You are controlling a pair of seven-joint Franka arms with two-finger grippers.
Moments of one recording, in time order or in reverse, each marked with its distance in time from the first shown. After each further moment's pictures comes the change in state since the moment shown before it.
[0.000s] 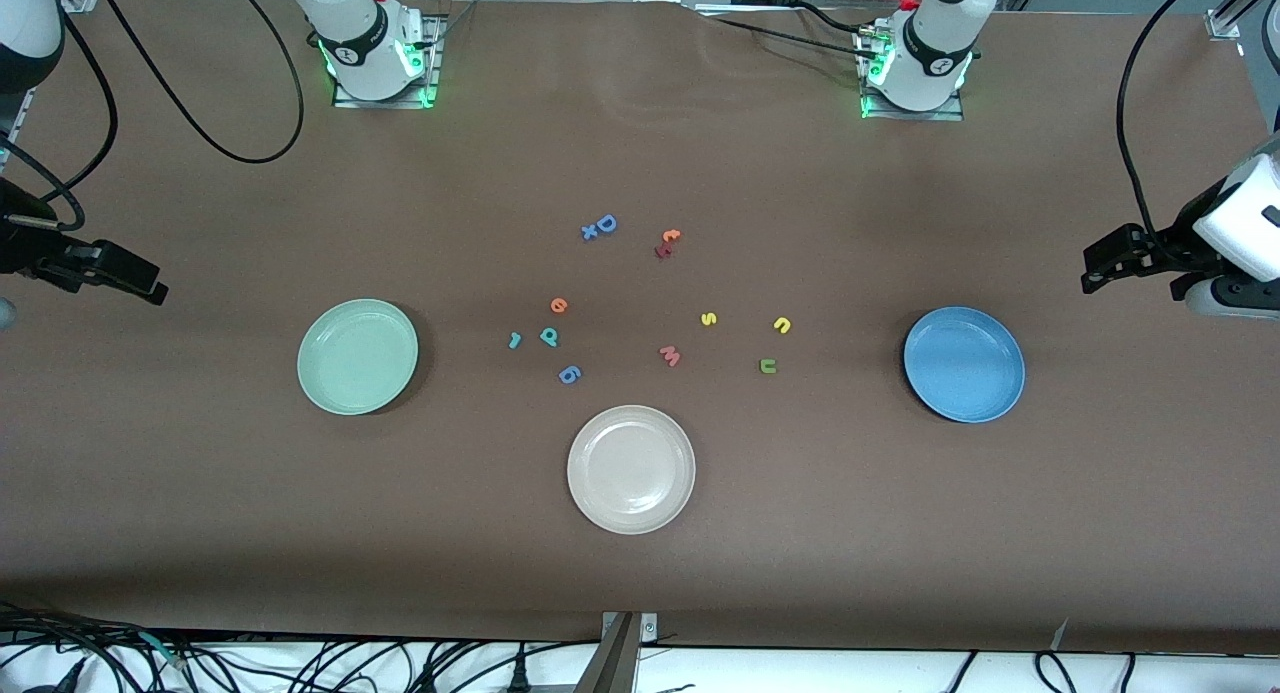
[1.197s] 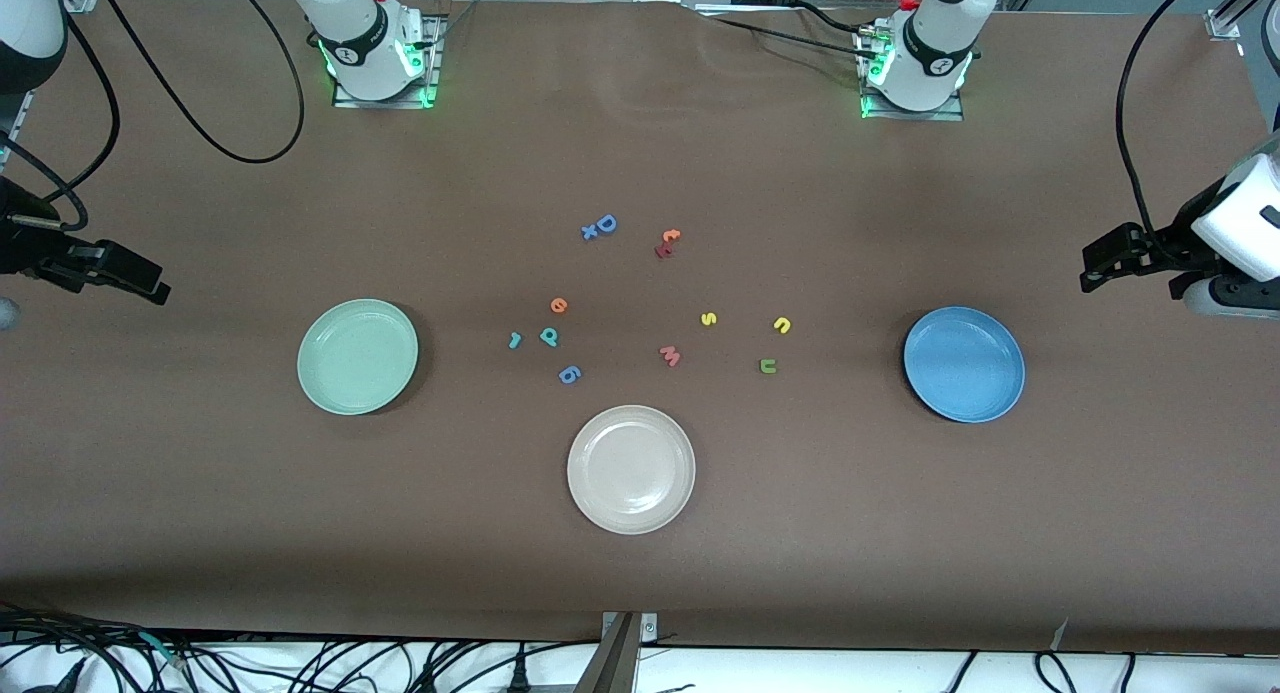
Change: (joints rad) left arm -0.001 0.000 0.000 0.000 0.000 -0.011 0.000; right arm 0.007 0.001 0.001 -0.002 0.000 -0.002 0.000
